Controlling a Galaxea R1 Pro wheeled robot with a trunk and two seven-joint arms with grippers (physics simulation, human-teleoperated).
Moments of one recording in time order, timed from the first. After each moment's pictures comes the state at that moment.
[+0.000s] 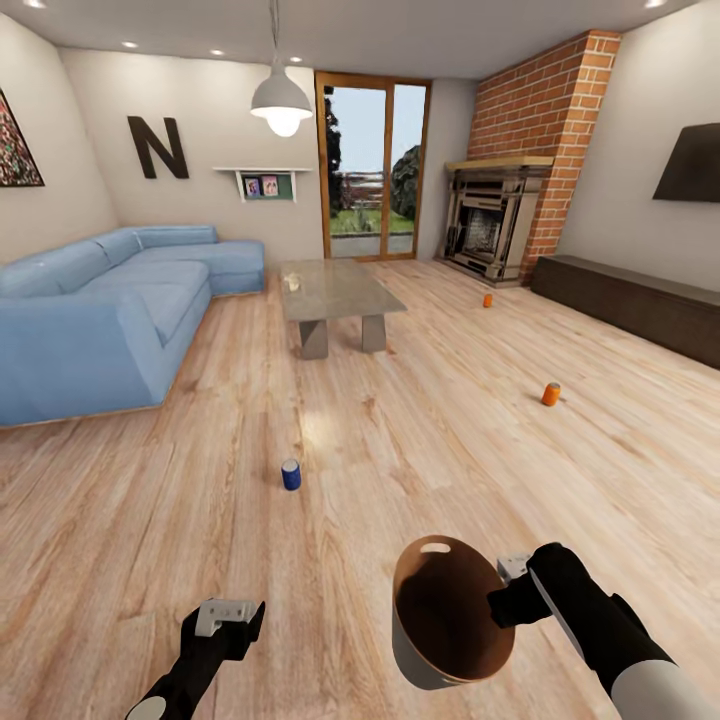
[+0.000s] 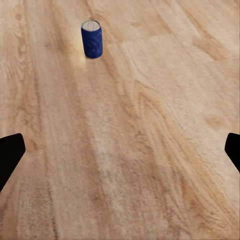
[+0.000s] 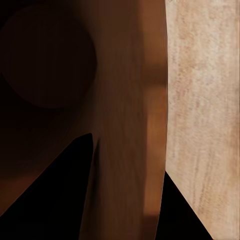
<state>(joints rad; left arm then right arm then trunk) -0.04 0.02 -0.02 -1.23 0.02 0.10 -0.05 -0.53 -0.20 0.16 -0.89 0.11 1.03 0.45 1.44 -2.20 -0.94</state>
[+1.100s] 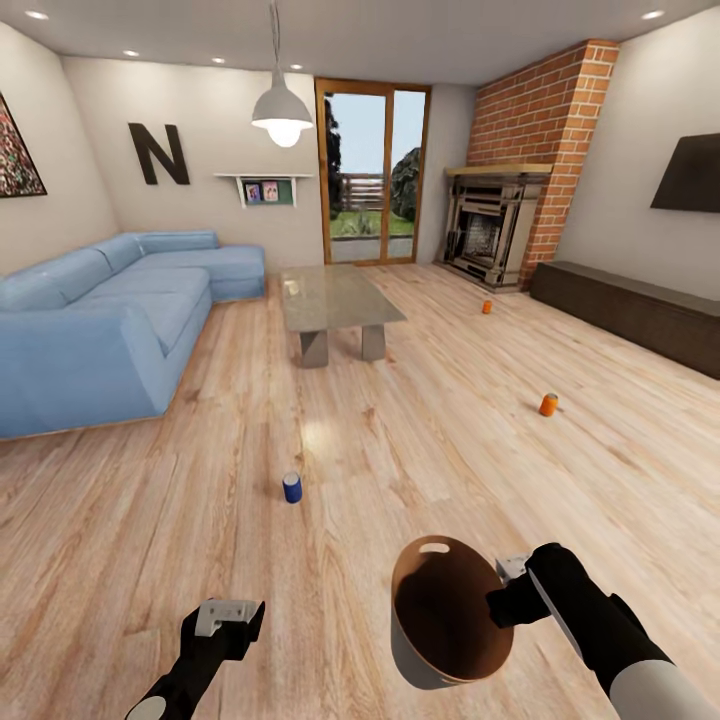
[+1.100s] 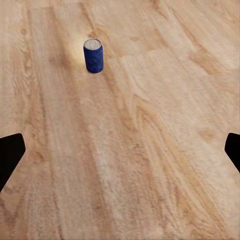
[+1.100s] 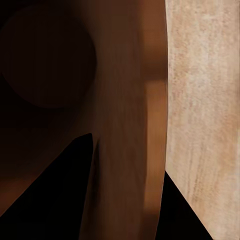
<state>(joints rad) -0.04 0.02 -0.02 -1.23 0.02 0.10 -0.05 -0.53 -0.20 0.16 -0.89 0.11 1.03 0.45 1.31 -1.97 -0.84</state>
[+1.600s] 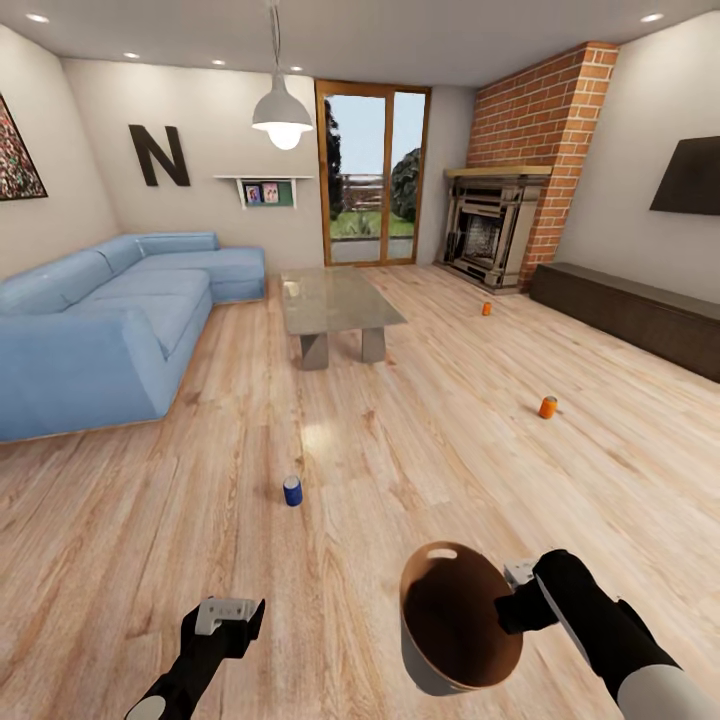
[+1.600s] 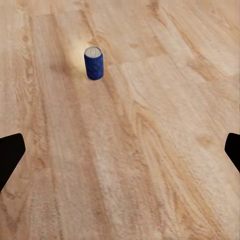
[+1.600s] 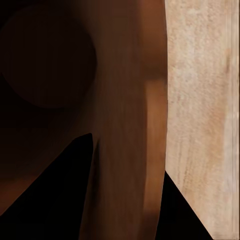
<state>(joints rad) -0.04 0.02 -0.02 -1.24 0.02 0.10 -0.05 -0.52 -0.21 0.15 -0.86 0.12 1.00 0.44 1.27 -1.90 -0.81</state>
